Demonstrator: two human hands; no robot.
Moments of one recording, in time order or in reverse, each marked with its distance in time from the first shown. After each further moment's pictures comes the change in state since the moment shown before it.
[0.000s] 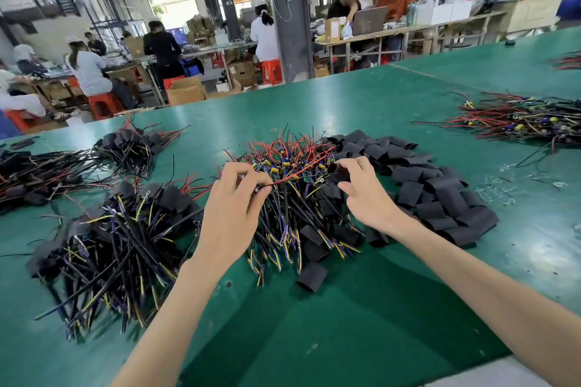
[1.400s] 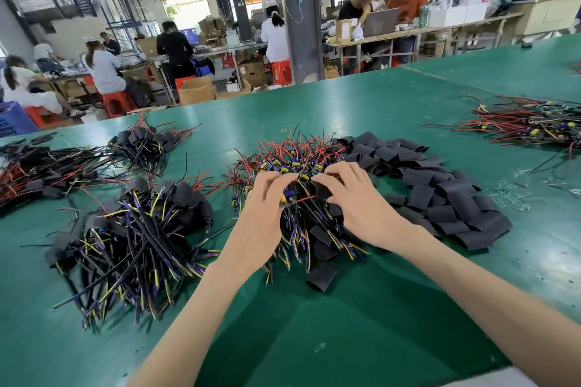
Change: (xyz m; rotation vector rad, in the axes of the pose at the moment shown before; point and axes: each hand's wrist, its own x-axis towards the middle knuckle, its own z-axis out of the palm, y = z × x) left_hand -0.012 0.004 0.019 -0.084 -0.191 0.031; right_hand -0.016 -0.024 0.005 -0.510 0.088 -0.475
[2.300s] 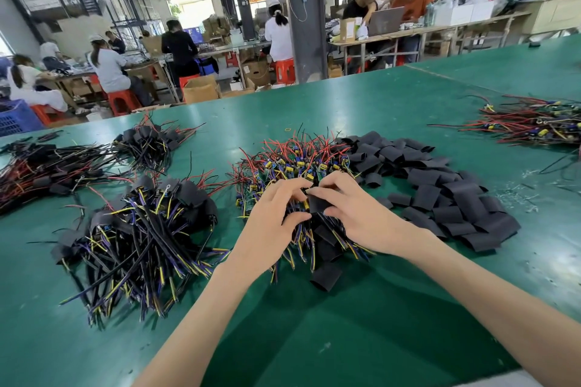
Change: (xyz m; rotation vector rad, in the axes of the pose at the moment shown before) left_hand 0.000 0.010 0.000 -0.262 0.004 -0.086; right_hand -0.001 -0.011 -0.007 0.321 -0.119 -0.091
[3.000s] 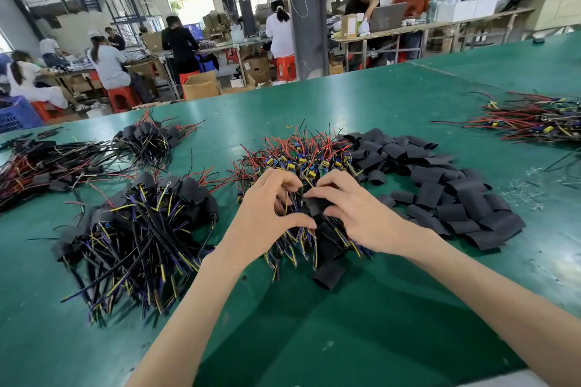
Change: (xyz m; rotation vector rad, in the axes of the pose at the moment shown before) left_hand 0.007 -0.001 -0.018 -0.099 -0.042 -0.075; right_hand 0.001 -0.006 0.000 0.108 -0.021 0.025
